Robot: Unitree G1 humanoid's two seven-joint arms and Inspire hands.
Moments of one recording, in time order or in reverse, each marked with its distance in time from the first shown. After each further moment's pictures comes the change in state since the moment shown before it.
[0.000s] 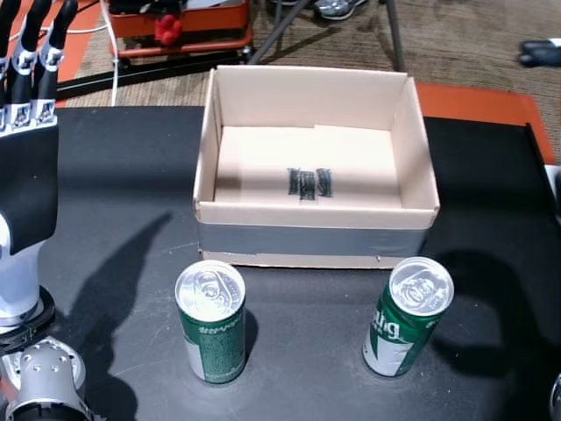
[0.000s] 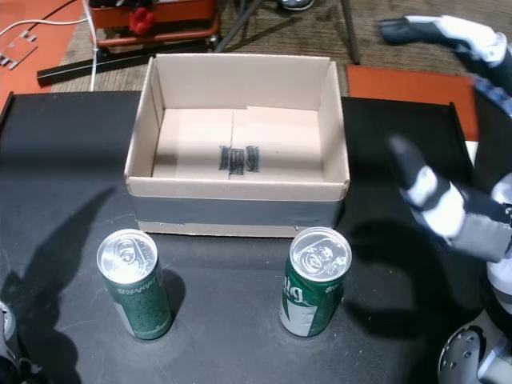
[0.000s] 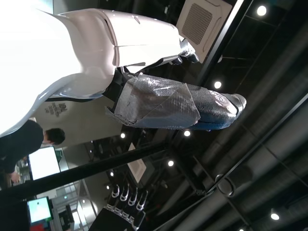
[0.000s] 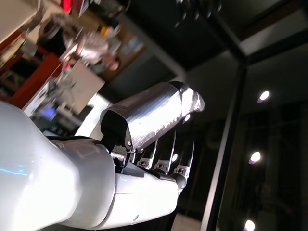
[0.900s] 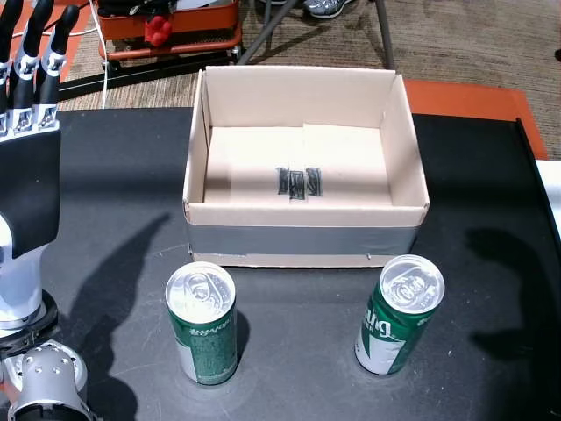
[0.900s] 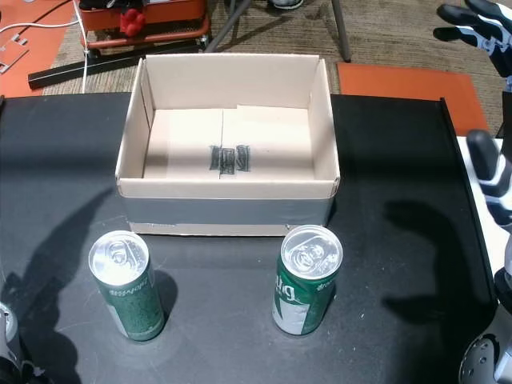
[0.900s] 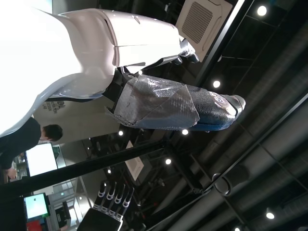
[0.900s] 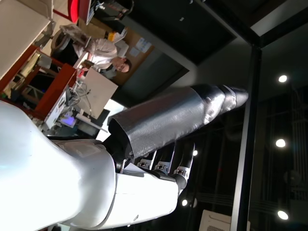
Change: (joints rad) left arm 0.001 0.001 0.006 0.003 -0.007 0.011 0.000; right arm 0.016 -0.106 0.099 0.066 0.099 0.086 -0.072
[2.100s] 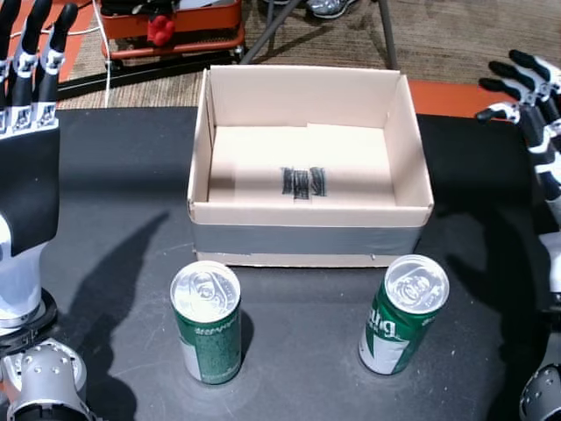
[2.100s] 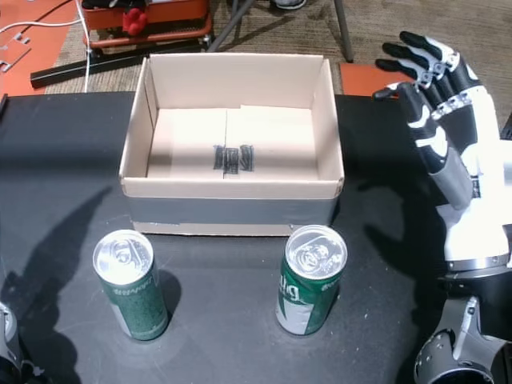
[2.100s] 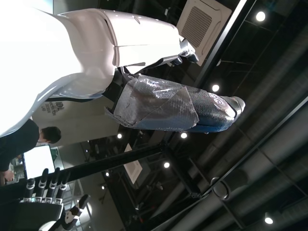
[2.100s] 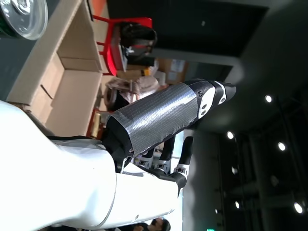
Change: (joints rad) left arm 0.002 -0.001 -0.004 -0.014 0.003 0.007 0.028; right arm -0.199 0.058 -0.019 0.519 -0.023 0.182 0.081
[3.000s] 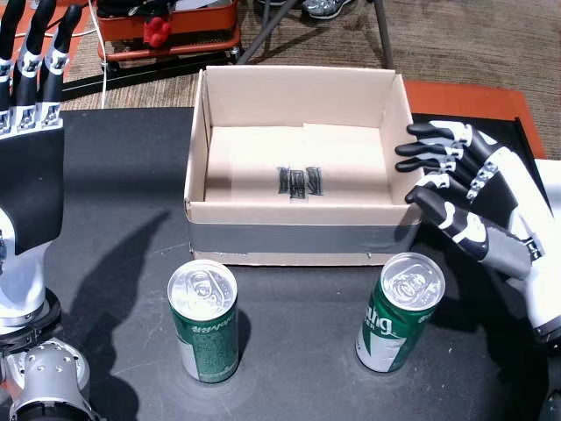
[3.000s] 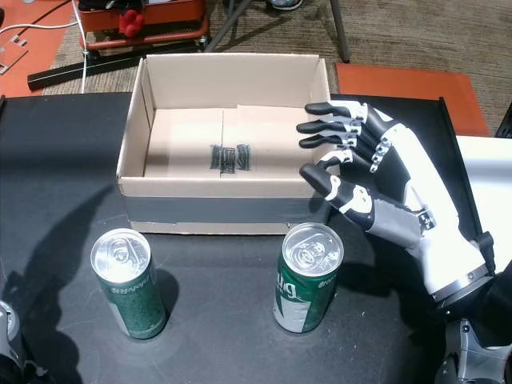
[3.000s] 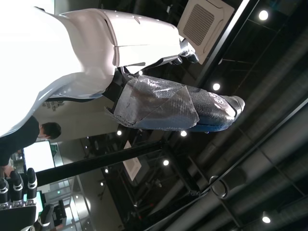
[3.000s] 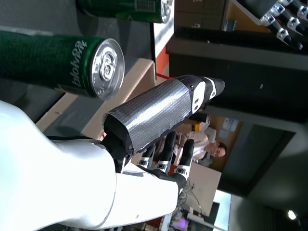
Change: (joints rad) left arm -0.018 0.002 0.008 0.046 -0.001 0.002 -0.026; right arm 0.078 -0.071 0.110 0.001 -0.149 0.053 0.076
